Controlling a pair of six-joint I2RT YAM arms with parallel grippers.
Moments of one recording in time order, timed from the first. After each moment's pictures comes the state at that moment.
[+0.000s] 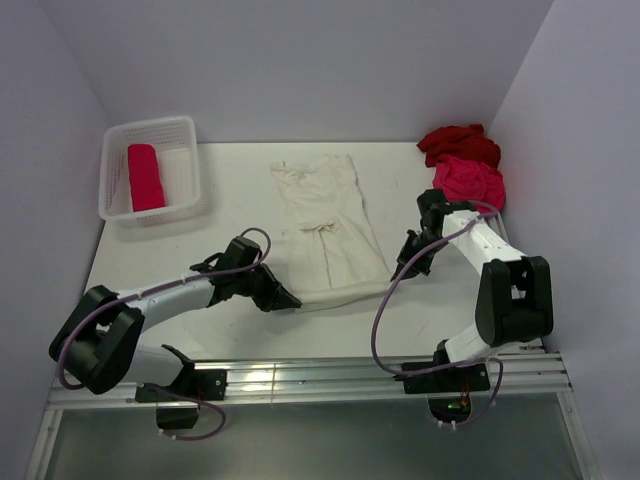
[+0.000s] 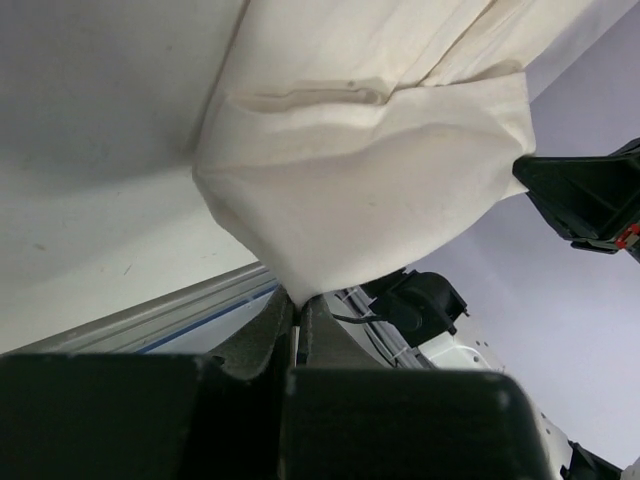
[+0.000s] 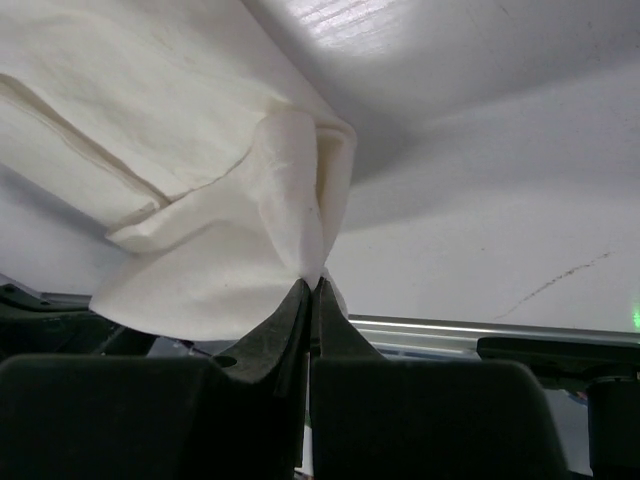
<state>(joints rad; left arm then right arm) -0.62 1.33 0.56 -0.16 0.50 -1.45 0.10 1.49 0.98 -0.98 -0.32 0.64</state>
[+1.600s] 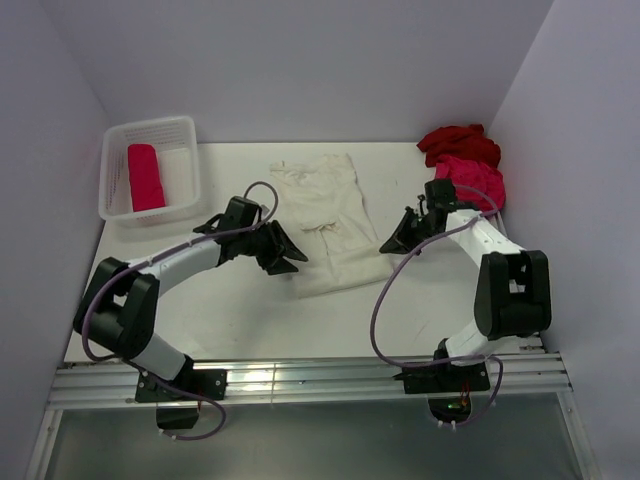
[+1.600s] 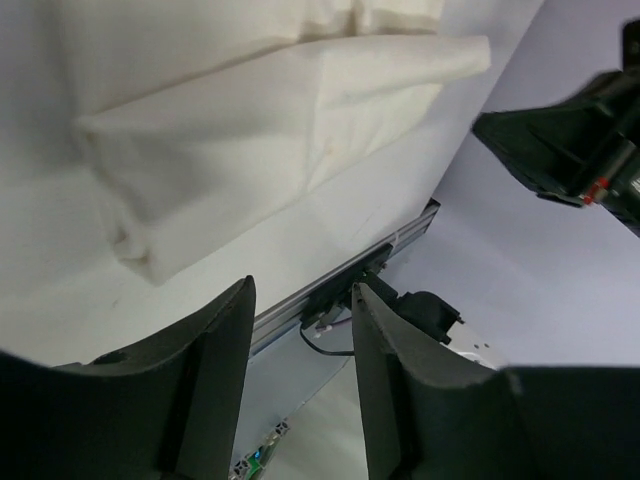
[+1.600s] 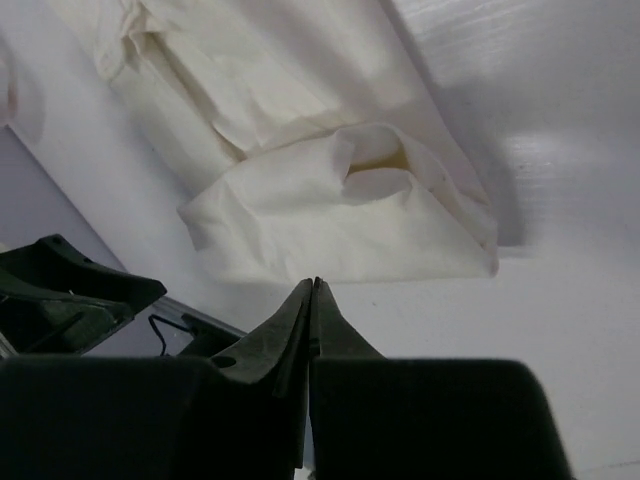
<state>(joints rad) -0.47 1.53 0.89 -0.24 0.55 -1.10 0.04 1.53 1.01 -0.63 -0.51 0.65</state>
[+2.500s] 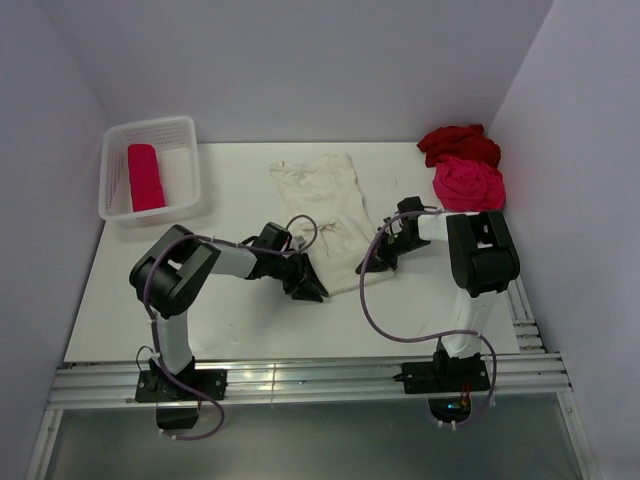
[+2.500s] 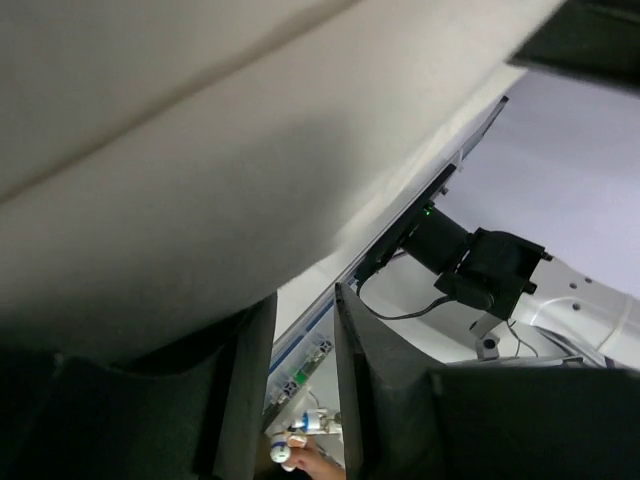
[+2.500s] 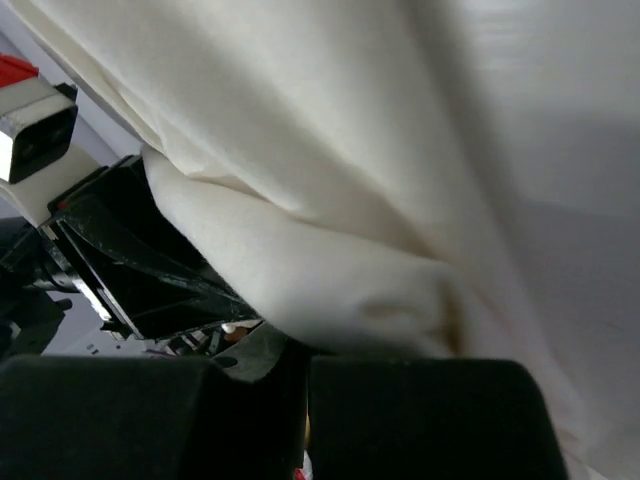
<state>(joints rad) -0.63 1.90 0.86 0.09 0.74 -1.07 0.14 1.90 0.96 -0.43 -0.77 0.60</state>
